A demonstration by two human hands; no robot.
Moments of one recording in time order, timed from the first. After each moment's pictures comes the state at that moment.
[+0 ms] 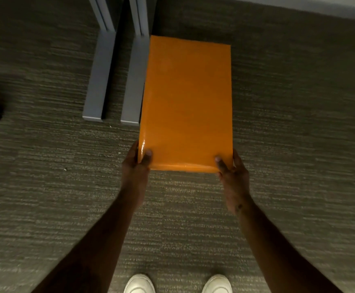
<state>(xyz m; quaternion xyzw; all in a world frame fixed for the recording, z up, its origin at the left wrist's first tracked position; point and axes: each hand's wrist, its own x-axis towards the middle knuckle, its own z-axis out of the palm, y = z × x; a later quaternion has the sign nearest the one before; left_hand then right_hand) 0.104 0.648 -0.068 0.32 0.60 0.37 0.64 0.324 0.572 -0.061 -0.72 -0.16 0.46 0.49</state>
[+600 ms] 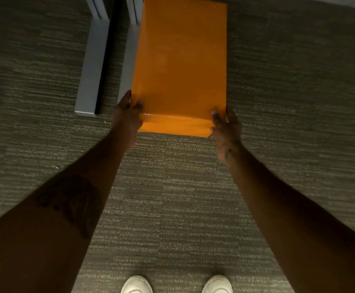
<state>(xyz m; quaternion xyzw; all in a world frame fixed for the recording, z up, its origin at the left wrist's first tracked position) 0.129 0.775 -0.064 0.31 0.63 0.34 0.63 0.333 0.686 -0.058 -0.73 -0.16 0.42 0.51</state>
